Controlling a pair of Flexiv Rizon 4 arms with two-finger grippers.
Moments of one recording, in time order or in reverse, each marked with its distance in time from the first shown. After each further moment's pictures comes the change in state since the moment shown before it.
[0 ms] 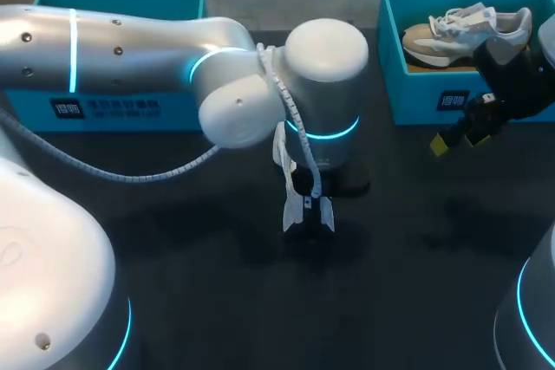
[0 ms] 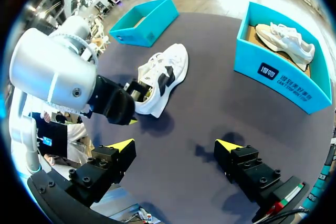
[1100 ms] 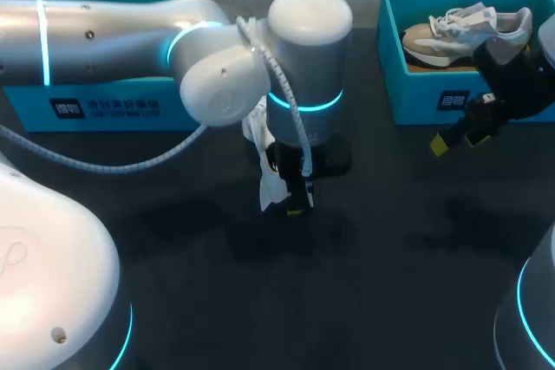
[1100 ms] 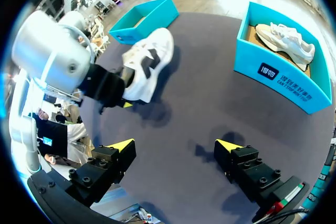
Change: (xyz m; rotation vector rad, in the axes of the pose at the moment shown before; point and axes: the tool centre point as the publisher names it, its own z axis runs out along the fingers) left arm 0.003 0.035 -0.037 -0.047 0.059 -0.200; right arm 0.000 0.000 0.000 0.000 0.000 0.000
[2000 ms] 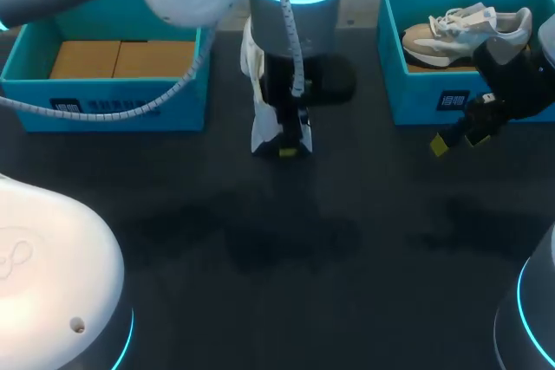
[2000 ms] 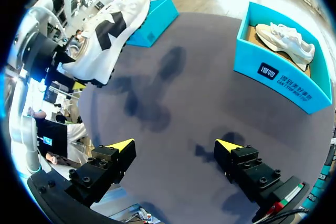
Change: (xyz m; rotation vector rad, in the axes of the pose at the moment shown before) left arm 0.005 0.021 -0.155 0.015 -0.015 0.044; right arm 0.000 0.000 0.000 0.000 0.000 0.000
